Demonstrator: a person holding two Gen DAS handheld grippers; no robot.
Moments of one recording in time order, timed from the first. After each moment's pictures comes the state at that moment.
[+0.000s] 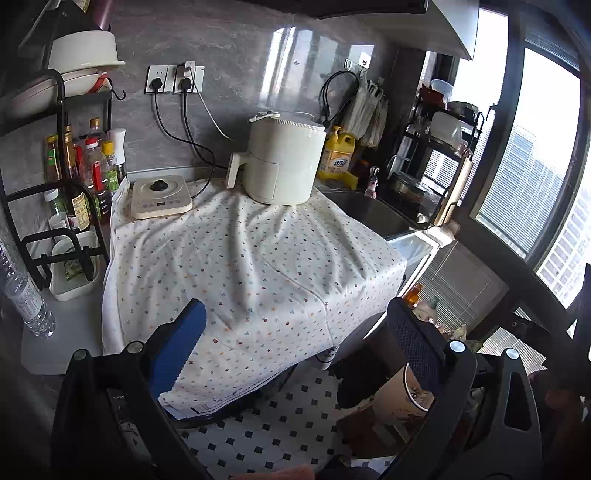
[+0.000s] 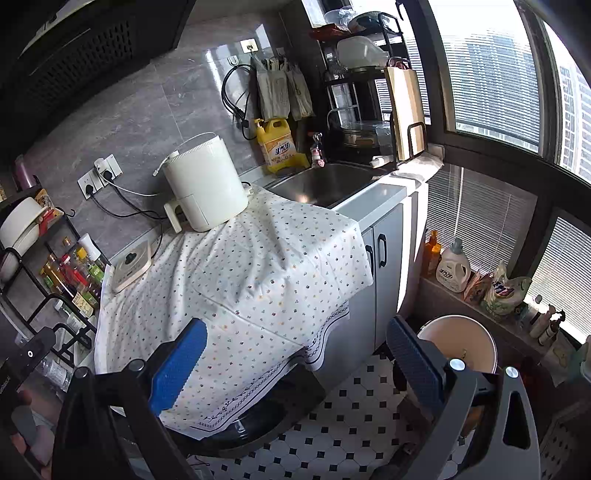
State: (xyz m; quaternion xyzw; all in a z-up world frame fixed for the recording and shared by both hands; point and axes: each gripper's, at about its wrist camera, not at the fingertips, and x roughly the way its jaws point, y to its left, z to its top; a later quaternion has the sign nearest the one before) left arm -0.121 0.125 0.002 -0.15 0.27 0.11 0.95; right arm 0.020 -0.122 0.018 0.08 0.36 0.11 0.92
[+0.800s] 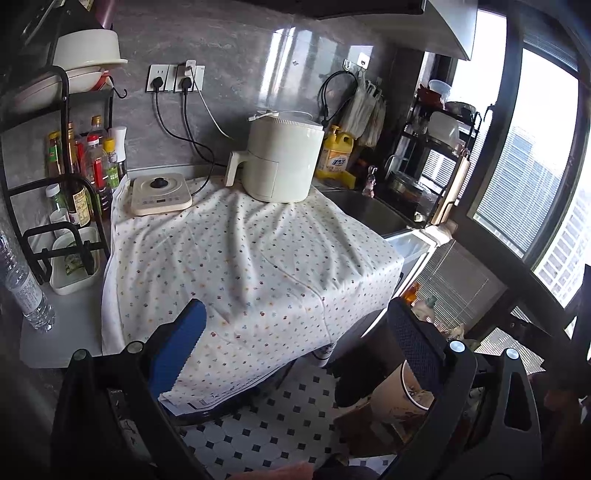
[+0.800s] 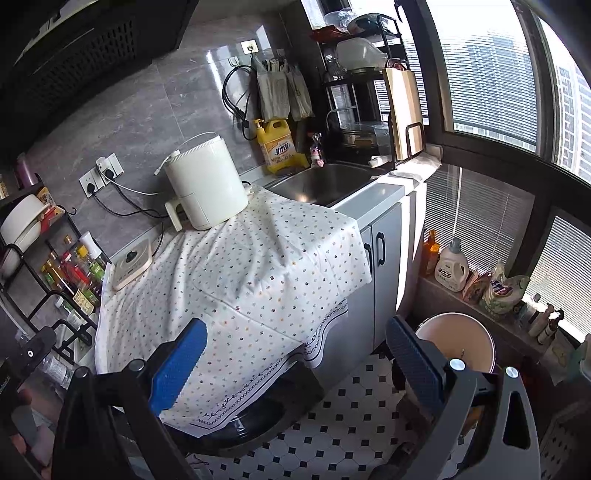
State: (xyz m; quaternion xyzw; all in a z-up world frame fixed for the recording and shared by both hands) left arm -0.128 0.118 0.000 -0.15 0.27 0.11 0.94; right arm 0.011 -0.126 0.018 0.08 0.36 0.11 0.92
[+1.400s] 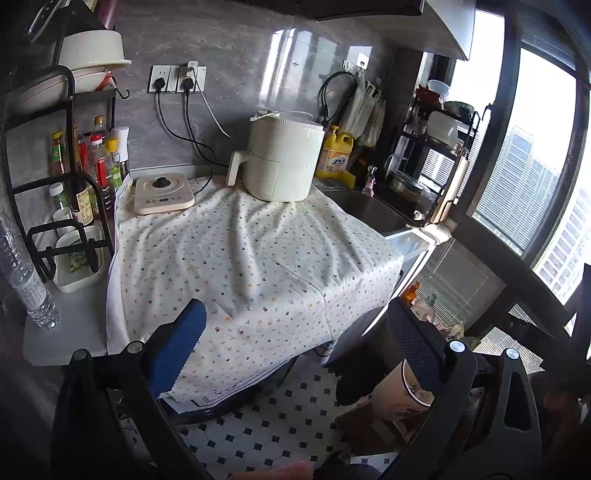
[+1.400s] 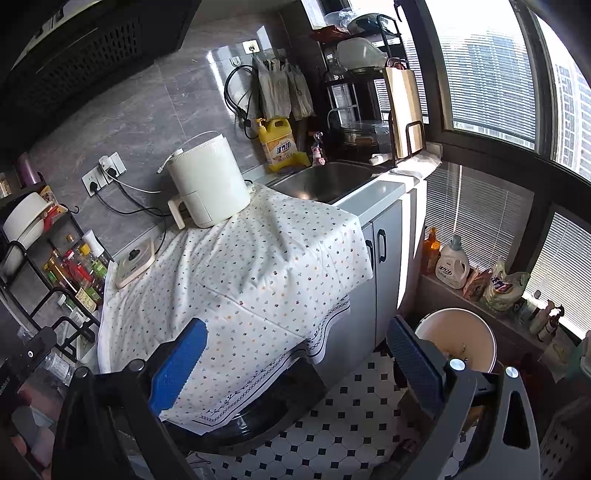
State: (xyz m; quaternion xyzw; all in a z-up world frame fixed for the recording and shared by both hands) left arm -0.131 0.118 -0.001 -0.15 0.27 0.11 0.94; right arm -0.001 -0.126 0.016 0.08 0.36 0.11 0.92
